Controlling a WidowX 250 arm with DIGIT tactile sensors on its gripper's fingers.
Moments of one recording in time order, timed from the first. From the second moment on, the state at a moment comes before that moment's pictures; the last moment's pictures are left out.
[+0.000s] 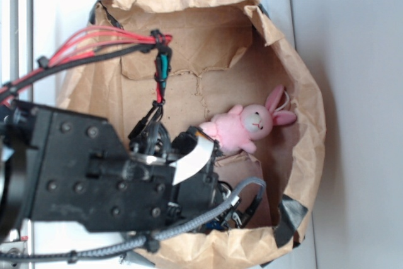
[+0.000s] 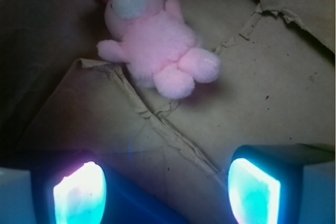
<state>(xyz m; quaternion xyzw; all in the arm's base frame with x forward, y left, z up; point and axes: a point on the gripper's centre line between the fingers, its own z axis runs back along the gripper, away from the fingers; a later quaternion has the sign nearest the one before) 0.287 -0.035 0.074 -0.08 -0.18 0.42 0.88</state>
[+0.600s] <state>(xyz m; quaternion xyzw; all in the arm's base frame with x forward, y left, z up) 0.316 0.004 0.071 -0.05 -0.15 0.34 0.93</state>
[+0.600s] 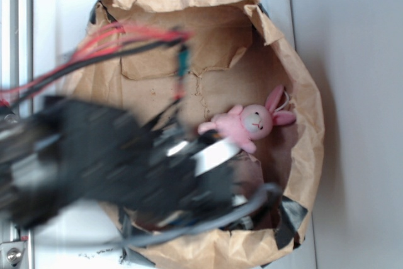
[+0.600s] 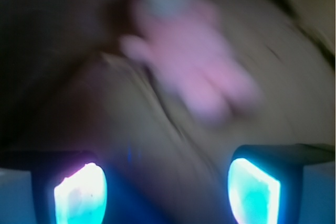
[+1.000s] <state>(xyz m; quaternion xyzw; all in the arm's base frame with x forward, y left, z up) 0.352 0.055 0.058 0.01 -0.17 0.23 0.96</state>
